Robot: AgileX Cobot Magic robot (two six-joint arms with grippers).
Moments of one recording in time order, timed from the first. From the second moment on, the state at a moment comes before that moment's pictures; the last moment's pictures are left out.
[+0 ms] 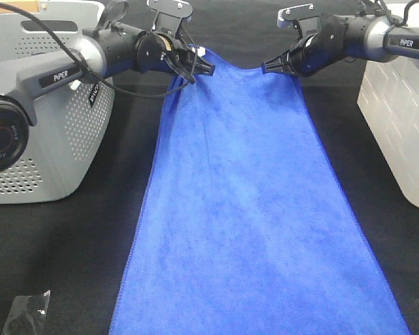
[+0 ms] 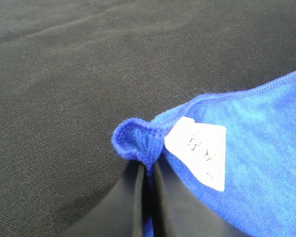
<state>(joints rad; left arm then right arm) -0.40 2.71 -2.39 0.08 0.23 0.00 0.15 2.58 -2.12 0.01 0.25 -0.14</state>
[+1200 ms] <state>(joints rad) -0.36 2.77 -2.39 0.05 0.16 0.00 0.15 2.63 -2.12 0.04 0.19 -0.14</state>
